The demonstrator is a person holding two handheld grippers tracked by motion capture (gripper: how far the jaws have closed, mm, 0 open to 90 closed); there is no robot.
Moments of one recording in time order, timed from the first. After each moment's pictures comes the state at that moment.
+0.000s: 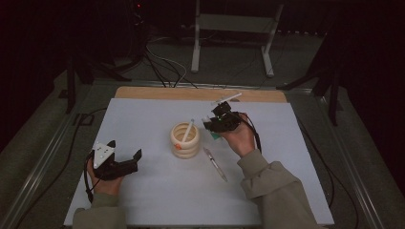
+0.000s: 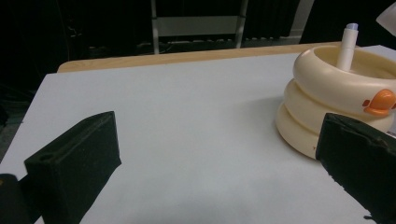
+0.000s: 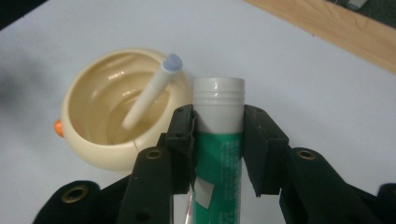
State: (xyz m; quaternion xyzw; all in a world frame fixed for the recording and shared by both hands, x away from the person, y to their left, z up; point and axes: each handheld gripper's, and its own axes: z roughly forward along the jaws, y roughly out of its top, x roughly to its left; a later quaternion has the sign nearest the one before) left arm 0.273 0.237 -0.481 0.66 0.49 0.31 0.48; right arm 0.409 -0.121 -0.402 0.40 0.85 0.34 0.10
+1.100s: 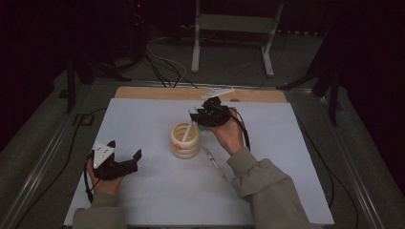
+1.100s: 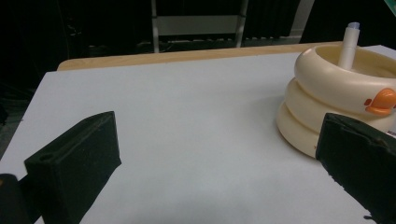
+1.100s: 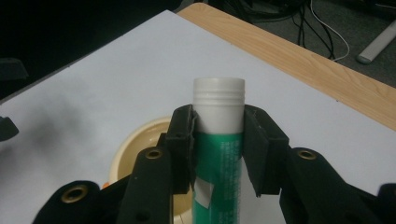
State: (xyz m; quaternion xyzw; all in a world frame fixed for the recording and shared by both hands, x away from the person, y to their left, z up) left arm 0.274 0.238 -0.482 0.66 0.49 0.31 0.48; right arm 0.410 -0.091 -0.385 0.36 0.83 0.42 0.12
